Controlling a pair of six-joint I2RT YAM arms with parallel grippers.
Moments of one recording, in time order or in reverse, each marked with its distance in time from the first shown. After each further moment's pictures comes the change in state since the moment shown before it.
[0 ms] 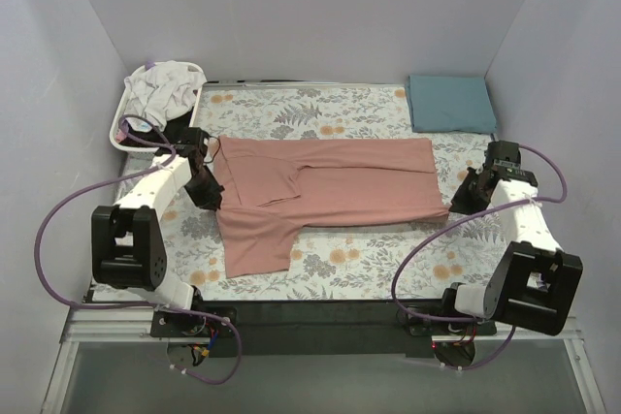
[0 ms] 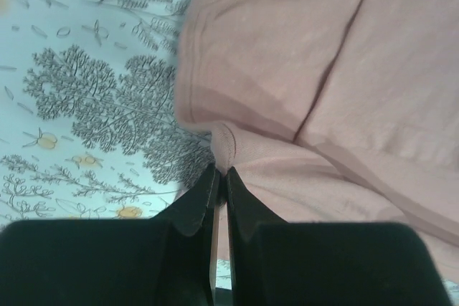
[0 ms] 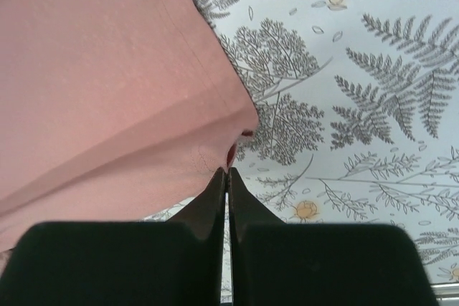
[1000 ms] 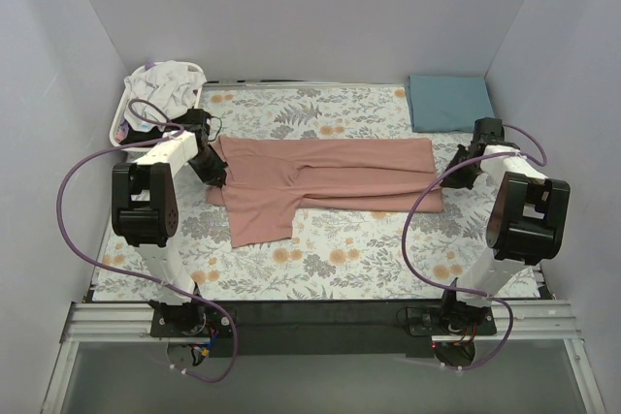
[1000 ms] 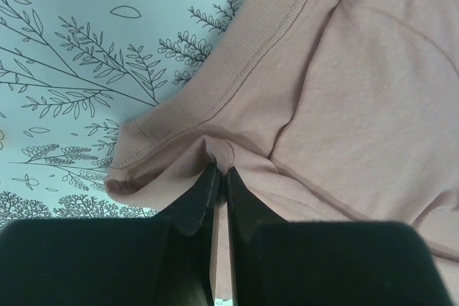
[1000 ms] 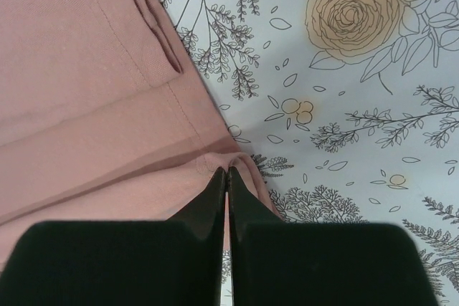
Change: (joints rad) left arm 0.044 0.352 0.261 0.131 0.041 -0.012; right arm 0.043 0.445 0.235 0.209 -0.017 0.053
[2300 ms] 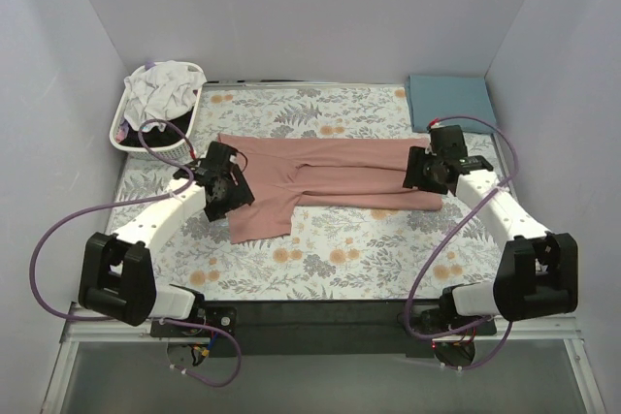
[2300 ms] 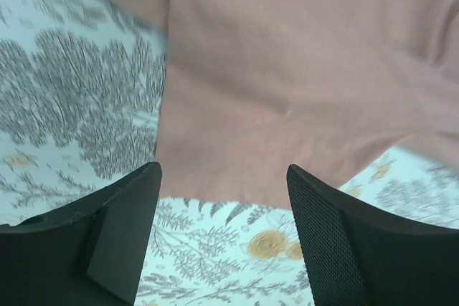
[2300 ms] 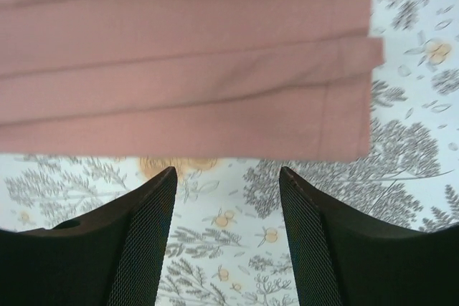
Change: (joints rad) left arm -0.247 -0.518 -0.363 0.047 -0.133 -0.068; right arm 0.331 -0.343 -0.123 -0.014 0.139 -0.082
